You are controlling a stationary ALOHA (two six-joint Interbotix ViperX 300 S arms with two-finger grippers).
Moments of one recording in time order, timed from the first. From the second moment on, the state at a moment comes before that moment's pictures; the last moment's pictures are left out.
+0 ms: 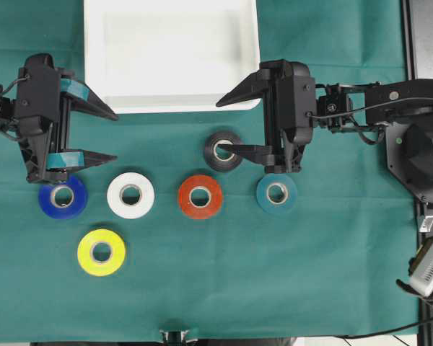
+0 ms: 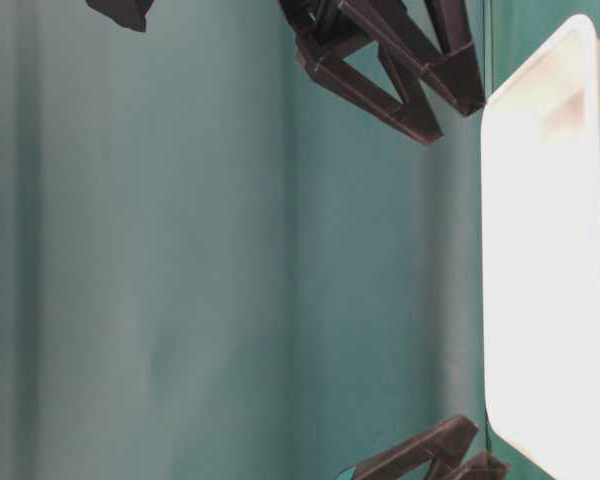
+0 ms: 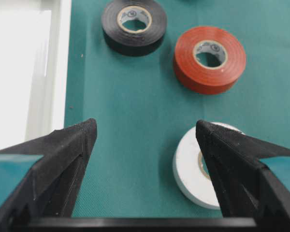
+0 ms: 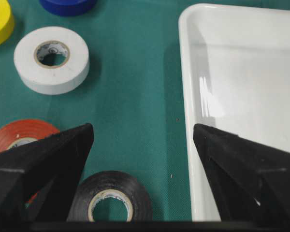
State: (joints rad) left arm -0.05 -0.30 0.97 -0.03 -0.17 -0.05; right arm -0.01 -0.24 0.91 0.00 -0.21 0.06
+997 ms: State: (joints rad) left arm -0.05 -0.30 0.97 -0.03 -0.17 -0.05; right arm 0.01 -0.25 0.92 0.00 -0.20 0.06
